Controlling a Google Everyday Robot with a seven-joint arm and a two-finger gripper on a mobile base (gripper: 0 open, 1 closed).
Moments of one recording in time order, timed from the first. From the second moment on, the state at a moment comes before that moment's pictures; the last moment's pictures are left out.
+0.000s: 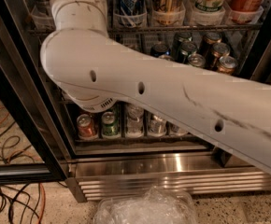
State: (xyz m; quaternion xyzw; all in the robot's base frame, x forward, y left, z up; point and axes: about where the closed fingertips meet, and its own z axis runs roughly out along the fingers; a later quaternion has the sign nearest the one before) arm 0.615 0.110 1.119 -0.08 0.60 0.05 0.80
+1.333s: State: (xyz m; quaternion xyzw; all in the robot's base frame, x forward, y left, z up) arm 0.525 0.143 1.083 -0.11 0.66 0.15 0.73
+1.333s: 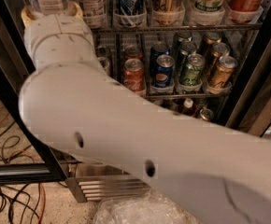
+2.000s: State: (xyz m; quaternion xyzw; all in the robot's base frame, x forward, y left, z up) arm 0.491 0.156 1.049 -0.13 0.69 0.19 0.69
